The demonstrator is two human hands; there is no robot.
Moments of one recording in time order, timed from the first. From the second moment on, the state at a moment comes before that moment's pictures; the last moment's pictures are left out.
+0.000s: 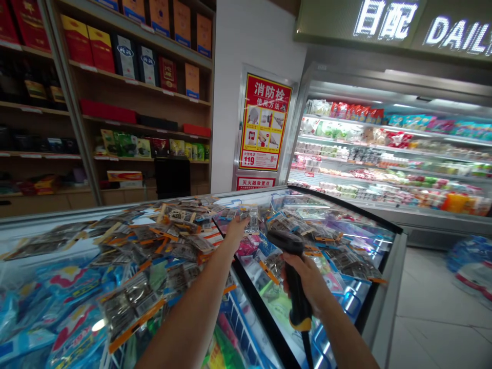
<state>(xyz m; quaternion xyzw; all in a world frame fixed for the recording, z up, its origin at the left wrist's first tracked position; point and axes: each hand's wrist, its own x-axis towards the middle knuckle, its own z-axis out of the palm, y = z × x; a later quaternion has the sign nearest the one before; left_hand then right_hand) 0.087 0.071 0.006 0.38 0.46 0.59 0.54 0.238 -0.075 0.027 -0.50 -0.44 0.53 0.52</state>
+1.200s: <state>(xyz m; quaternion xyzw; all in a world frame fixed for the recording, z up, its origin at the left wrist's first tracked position) 0.078 0.067 0.005 0.39 0.48 0.60 0.50 0.245 -0.094 0.035 -0.47 -0.41 0.60 0.50</state>
